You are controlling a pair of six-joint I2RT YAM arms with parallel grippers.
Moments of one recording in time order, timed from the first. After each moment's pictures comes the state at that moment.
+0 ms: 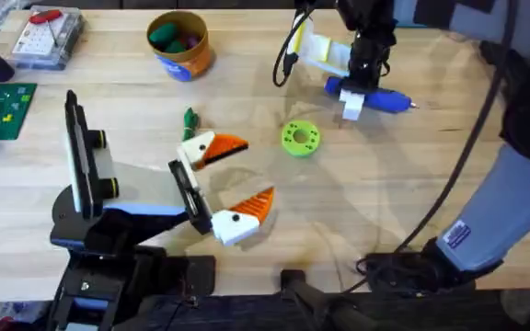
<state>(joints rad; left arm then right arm) -0.11 0.00 0.01 -0.09 1.00 -0.06 0.27 2.02 1.56 -1.02 0.26 -0.96</state>
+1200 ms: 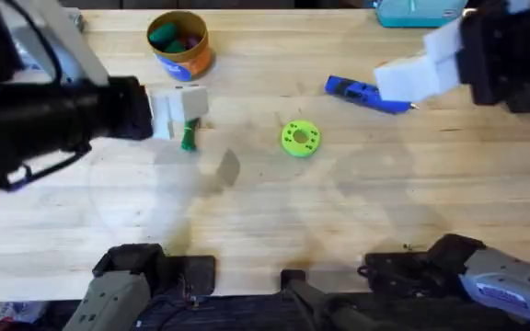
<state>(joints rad) 0.07 0.80 0.93 -0.90 0.38 0.00 0.61 1.13 1.57 -1.35 0.27 0.09</state>
